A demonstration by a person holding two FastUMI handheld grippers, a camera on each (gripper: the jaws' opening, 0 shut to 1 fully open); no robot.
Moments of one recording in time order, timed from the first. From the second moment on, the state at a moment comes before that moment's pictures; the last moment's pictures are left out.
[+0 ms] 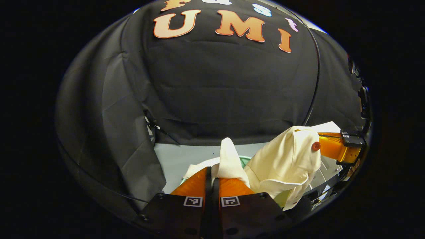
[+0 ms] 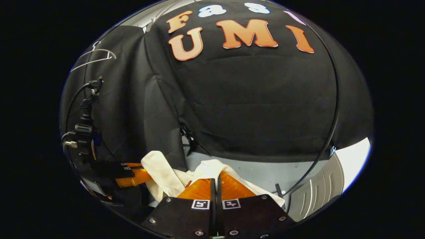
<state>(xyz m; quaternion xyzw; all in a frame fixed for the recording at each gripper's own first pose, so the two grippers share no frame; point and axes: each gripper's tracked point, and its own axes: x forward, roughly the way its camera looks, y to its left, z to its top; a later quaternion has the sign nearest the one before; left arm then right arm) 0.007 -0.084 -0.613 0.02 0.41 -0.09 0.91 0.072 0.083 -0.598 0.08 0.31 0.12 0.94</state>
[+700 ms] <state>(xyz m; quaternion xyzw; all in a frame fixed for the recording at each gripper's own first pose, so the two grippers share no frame) -0.045 -0.060 -0.796 -0.03 0.58 -0.02 0.82 0.055 0.111 -0.810 0.07 0.47 0.08 0.87</state>
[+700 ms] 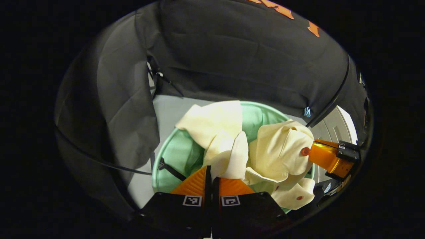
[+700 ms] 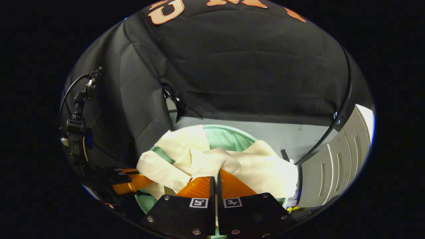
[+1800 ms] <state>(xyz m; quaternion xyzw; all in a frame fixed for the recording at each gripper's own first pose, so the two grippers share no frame) -0.073 -0.061 -0.795 -0.02 0.59 -0.01 0.81 0.018 0.108 -0.830 0.07 0.56 0.03 0.83</state>
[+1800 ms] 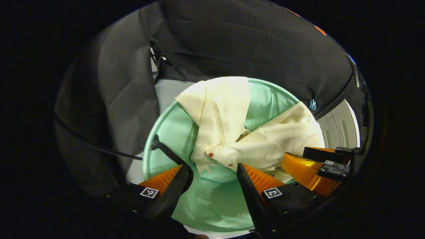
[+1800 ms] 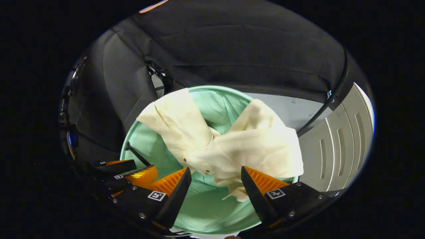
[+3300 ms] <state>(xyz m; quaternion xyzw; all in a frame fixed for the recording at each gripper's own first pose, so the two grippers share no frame) 0.047 -0.013 -0.281 0.01 0.12 0.02 0.99 0.085 0.032 -0.323 0.02 0.19 0.03 0.98</state>
